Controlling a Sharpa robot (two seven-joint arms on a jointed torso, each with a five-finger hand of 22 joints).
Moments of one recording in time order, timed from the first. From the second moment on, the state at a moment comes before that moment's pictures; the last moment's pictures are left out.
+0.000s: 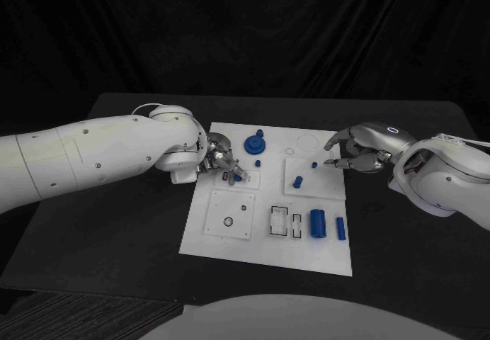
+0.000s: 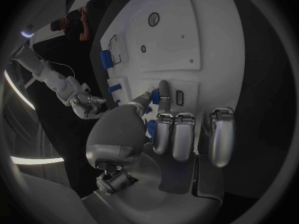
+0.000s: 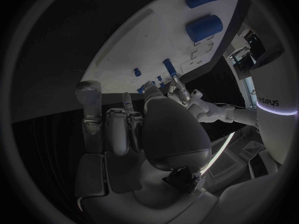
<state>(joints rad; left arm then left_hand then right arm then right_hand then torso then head) 1.41 -0.69 -0.21 1.46 -0.90 0.21 -0.53 0.97 0.03 0.27 0.12 0.11 1.15 0.04 0.15 0.76 1.47 -0.02 1.57 1.31 1.47 -0.07 1.57 1.31 0.02 1.47 0.05 1.51 1.31 1.33 -1.03 -0.21 1.68 -1.52 -0.34 -0.12 1.34 0.02 -0.04 0.26 0.25 0.70 0.10 0.33 0.23 1.47 0.00 1.56 1.31 1.47 -0.07 1.49 1.31 0.12 1.40 0.05 0.72 1.31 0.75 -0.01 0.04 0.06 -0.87</state>
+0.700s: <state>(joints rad) 1.41 -0.68 -0.21 1.45 -0.89 0.22 -0.53 0.96 0.04 0.15 0.21 0.06 1.07 0.04 0.28 1.00 1.47 -0.02 1.57 1.31 1.47 -0.07 1.57 1.31 0.02 1.47 0.05 1.50 1.31 1.33 -1.03 -0.21 1.68 -1.52 -0.34 -0.12 1.34 0.02 -0.04 0.26 0.25 0.70 0.10 0.33 0.23 1.47 0.00 1.56 1.31 1.47 -0.07 1.49 1.31 0.12 1.40 0.05 0.71 1.31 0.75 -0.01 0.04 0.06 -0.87</state>
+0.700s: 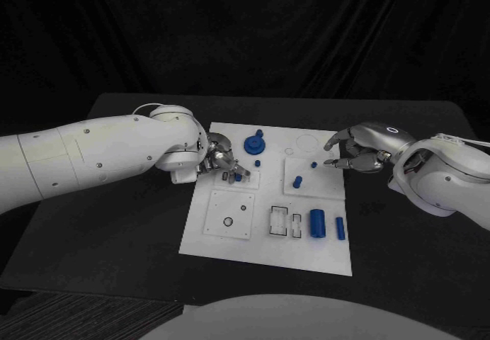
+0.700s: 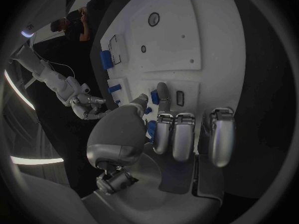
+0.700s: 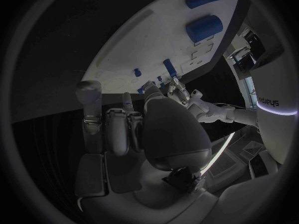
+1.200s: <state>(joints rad) 1.41 -0.70 -0.21 1.46 -0.89 0.20 -0.53 0.96 0.05 0.07 0.25 0.06 1.05 0.02 0.39 1.16 1.47 -0.03 1.57 1.31 1.47 -0.07 1.57 1.31 0.02 1.47 0.04 1.50 1.31 1.33 -1.04 -0.21 1.68 -1.52 -0.34 -0.12 1.34 0.02 -0.04 0.26 0.25 0.70 0.10 0.33 0.23 1.47 0.00 1.56 1.31 1.47 -0.07 1.49 1.31 0.12 1.40 0.05 0.71 1.31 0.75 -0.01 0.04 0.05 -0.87</state>
